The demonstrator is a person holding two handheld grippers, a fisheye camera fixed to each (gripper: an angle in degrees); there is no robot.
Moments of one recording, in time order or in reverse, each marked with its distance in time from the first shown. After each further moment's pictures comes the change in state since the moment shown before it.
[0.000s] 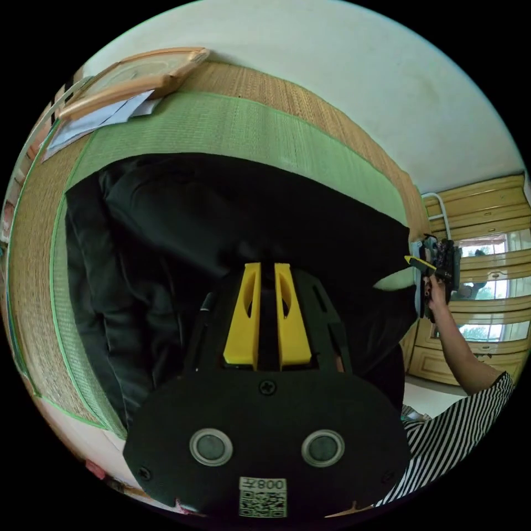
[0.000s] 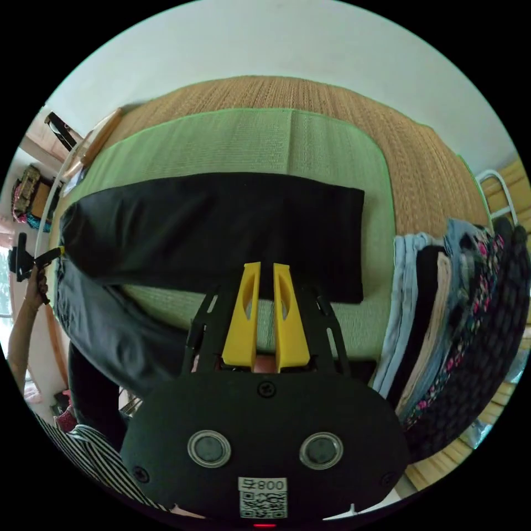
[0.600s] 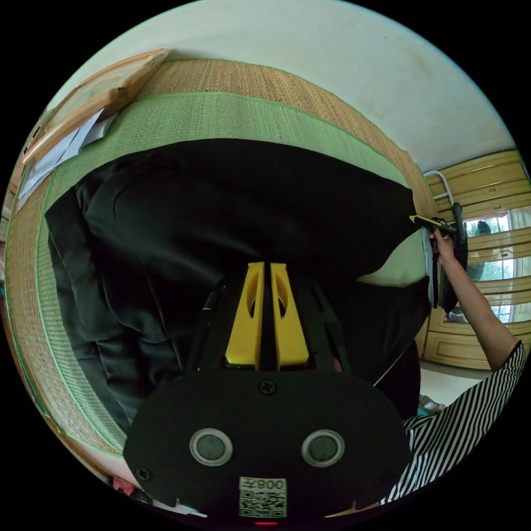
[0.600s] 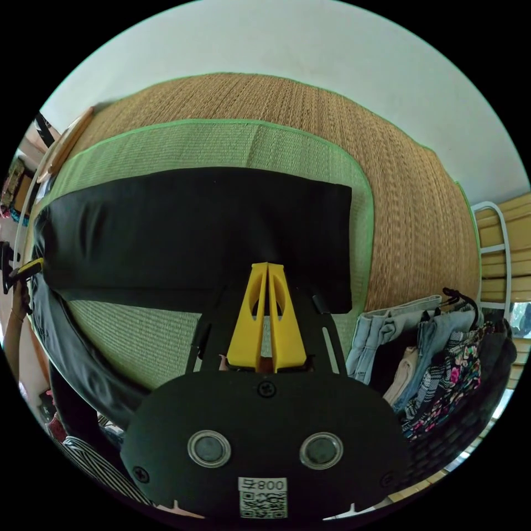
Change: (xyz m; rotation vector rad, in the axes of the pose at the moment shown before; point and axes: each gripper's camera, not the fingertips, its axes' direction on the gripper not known) left arm 0.020 -0.050 0.021 -0.033 -0.008 0.102; right arm 0.004 -0.076 -0.005 0.024 0.101 -0.038
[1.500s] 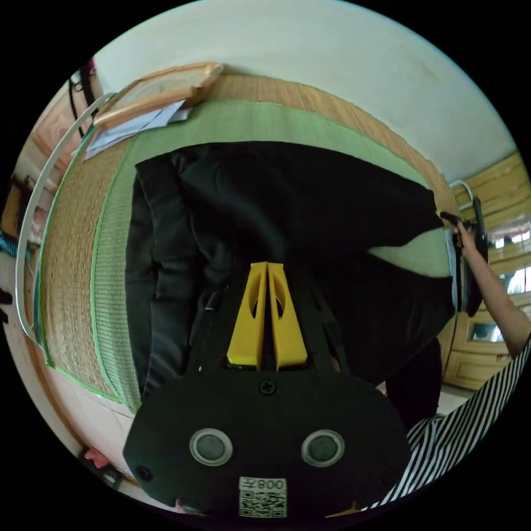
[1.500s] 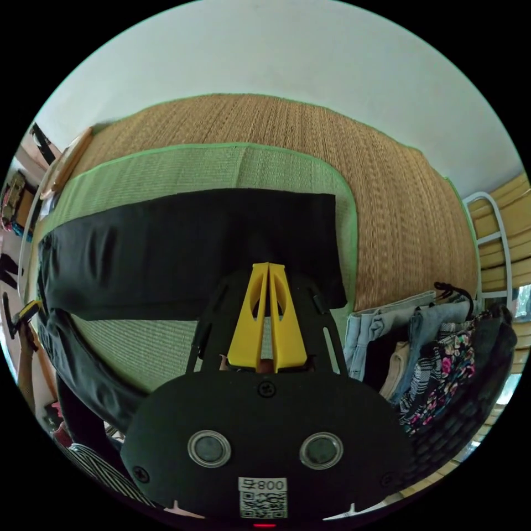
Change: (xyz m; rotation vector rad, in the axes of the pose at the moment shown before) left arm -0.022 0.086 -0.037 0.100 -0.177 -0.145; right arm 0.007 0.025 -0.026 0.047 -0.042 0.078
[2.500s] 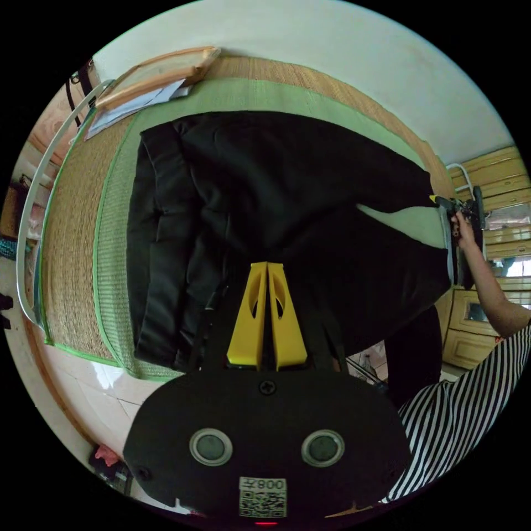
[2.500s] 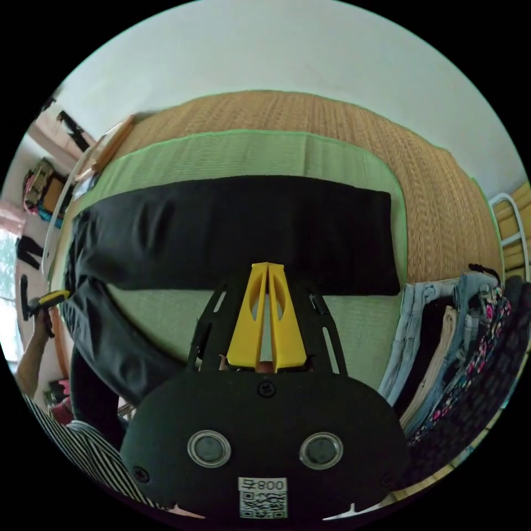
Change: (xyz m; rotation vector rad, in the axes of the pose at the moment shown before) left arm -0.053 0.085 0.054 -0.089 0.019 0.066; right arm -0.029 0.080 -0.018 0.043 -0.172 -0.101
